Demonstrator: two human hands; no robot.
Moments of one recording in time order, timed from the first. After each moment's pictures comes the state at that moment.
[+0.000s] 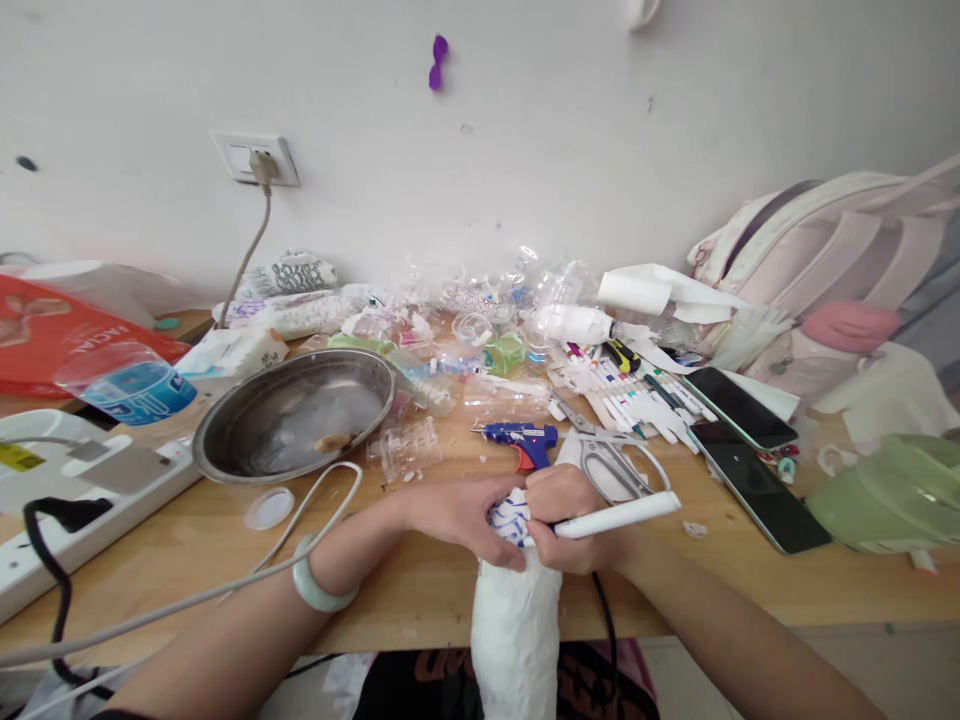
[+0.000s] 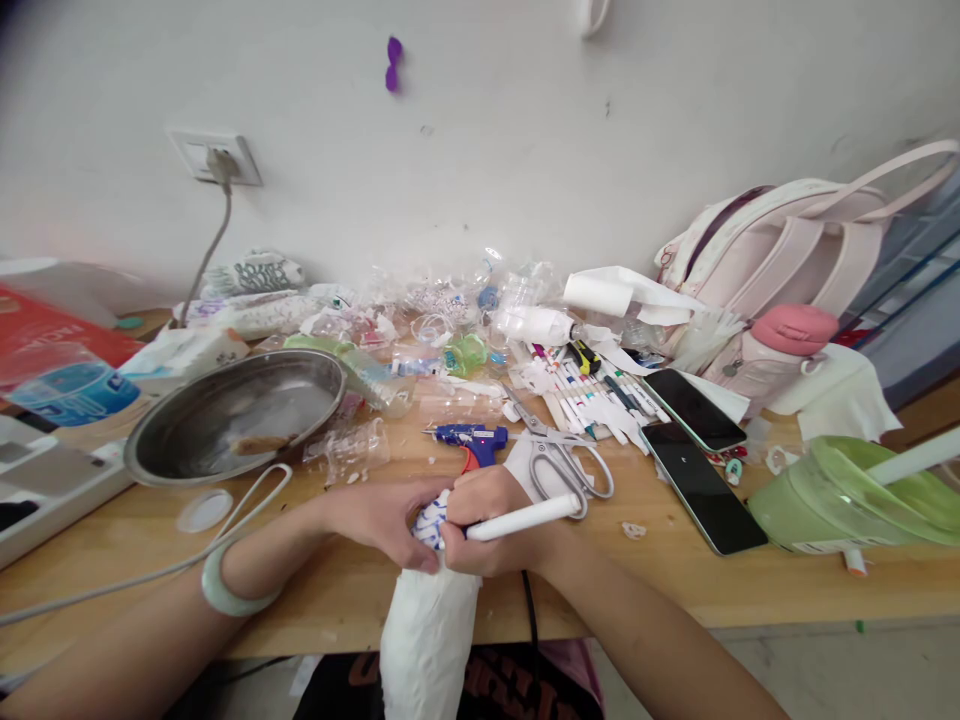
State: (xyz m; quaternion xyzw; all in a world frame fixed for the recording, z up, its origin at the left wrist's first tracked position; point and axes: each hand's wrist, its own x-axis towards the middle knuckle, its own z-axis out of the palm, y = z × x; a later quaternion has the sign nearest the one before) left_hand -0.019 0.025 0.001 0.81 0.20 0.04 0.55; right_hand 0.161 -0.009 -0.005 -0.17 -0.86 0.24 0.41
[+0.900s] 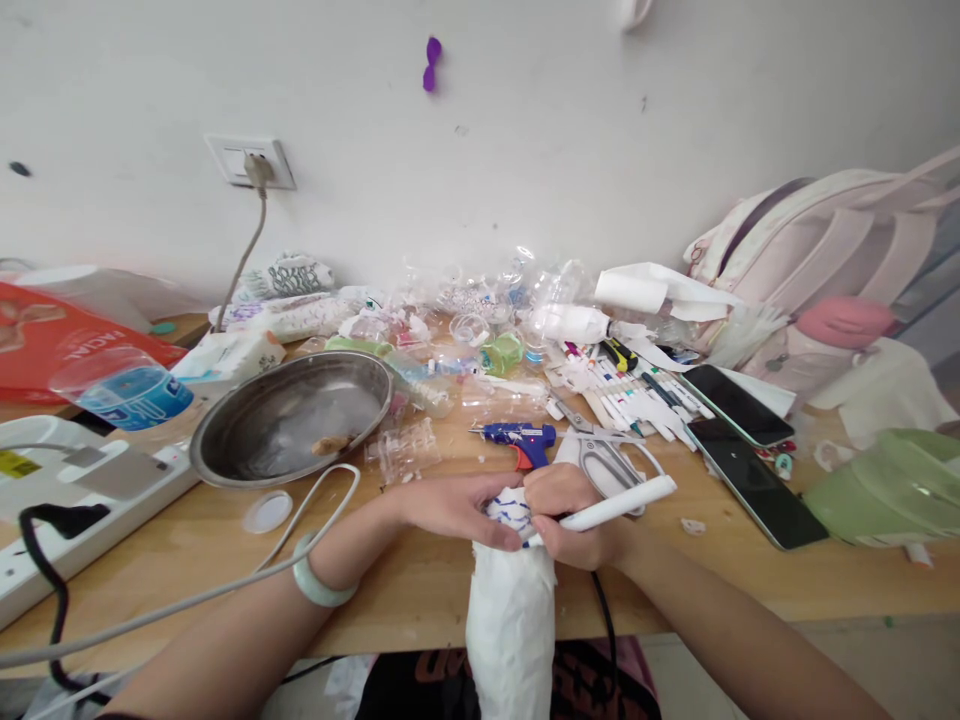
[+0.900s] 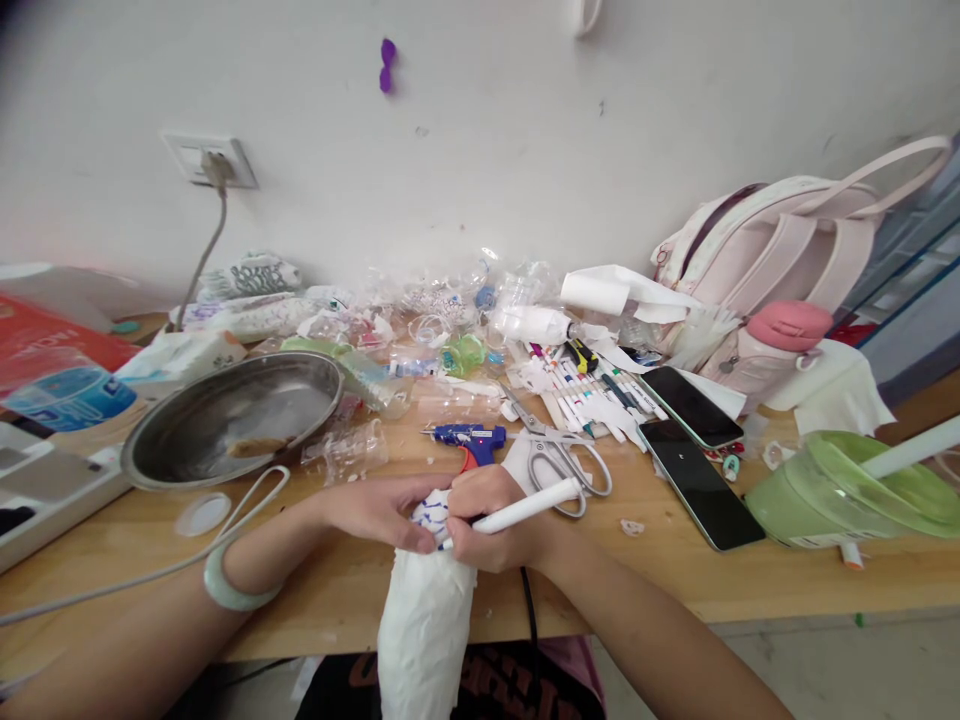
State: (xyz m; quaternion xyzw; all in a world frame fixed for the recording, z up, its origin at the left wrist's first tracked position) left_hand -0.025 0.031 -0.008 0.78 0.18 0.04 0.60; right_hand 0.165 -0.008 -0.012 -0.17 -0.84 0.30 0.41
